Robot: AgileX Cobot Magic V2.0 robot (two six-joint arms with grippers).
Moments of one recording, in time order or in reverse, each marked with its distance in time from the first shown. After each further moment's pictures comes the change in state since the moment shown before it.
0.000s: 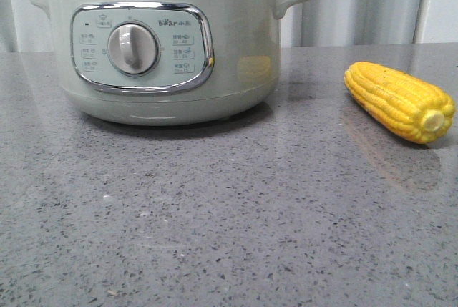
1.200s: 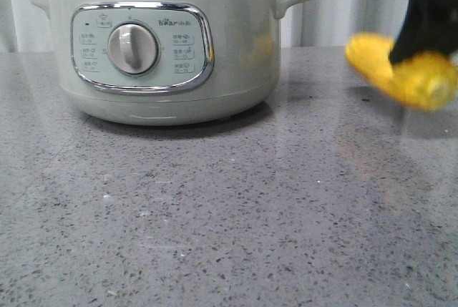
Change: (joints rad) left arm 0.000 -0.623 -0.076 -0.089 0.169 0.000; right arm 0.000 0.514 -0.276 0.063 0.140 0.000
